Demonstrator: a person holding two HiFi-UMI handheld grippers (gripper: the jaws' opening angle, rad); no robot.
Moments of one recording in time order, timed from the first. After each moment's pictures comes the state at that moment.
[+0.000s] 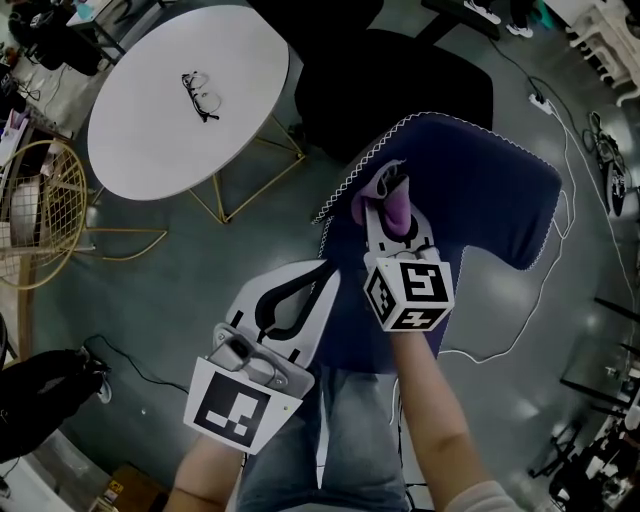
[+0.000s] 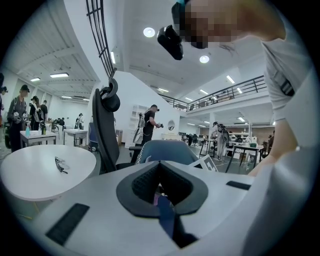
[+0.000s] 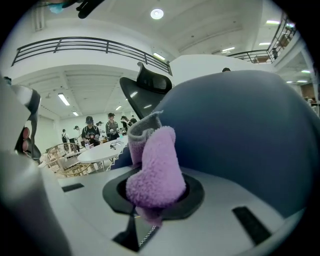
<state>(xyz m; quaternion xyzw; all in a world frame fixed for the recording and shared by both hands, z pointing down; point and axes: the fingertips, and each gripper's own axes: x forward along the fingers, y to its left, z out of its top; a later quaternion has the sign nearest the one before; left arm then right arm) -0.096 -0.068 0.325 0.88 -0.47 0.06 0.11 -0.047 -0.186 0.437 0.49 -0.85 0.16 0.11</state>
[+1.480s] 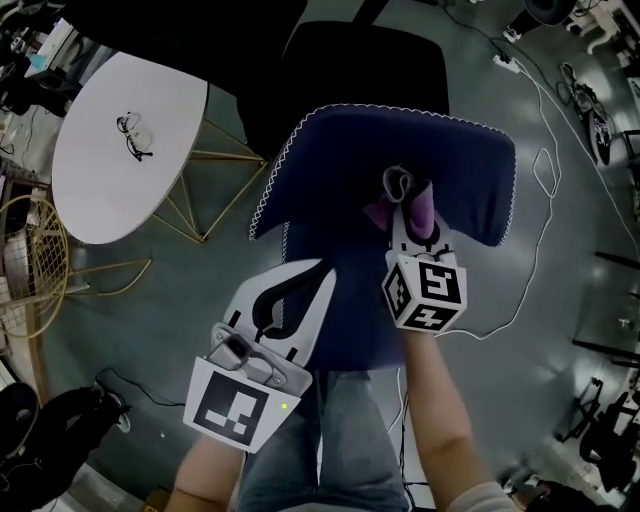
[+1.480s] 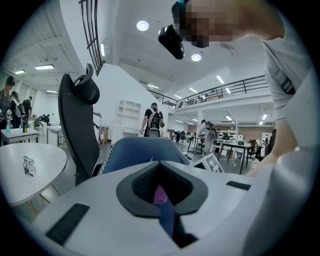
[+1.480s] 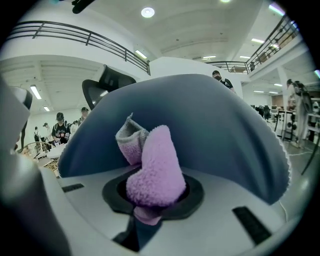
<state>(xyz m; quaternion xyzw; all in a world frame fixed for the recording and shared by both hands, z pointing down) -0.016 -0.093 0.333 0.91 -0.40 0.08 0.11 0.103 -0.197 0.456 0.61 -0.76 0.17 0.13</state>
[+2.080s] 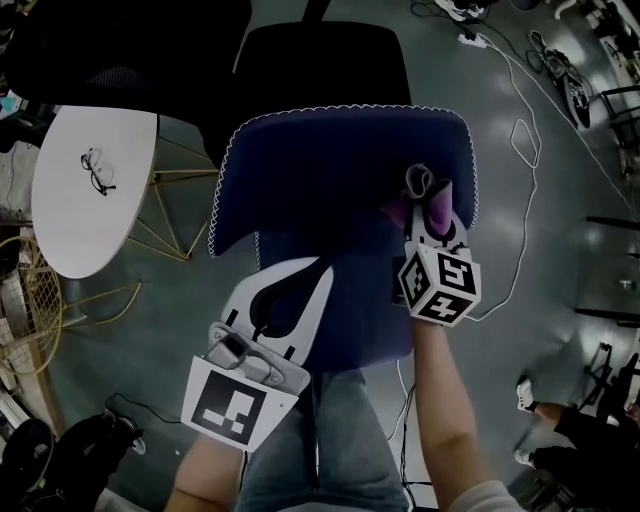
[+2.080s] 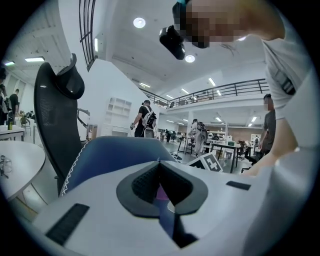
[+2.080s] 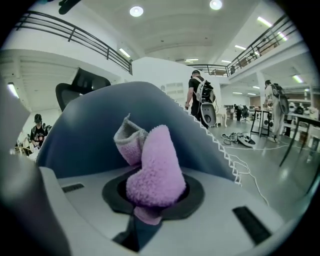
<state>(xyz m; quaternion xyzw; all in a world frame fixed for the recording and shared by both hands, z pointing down) 0.037 -0.102 0.334 0.93 -0.34 0.08 0.11 0.210 -0.190 0.460 0.69 -0.69 0.19 0.12</state>
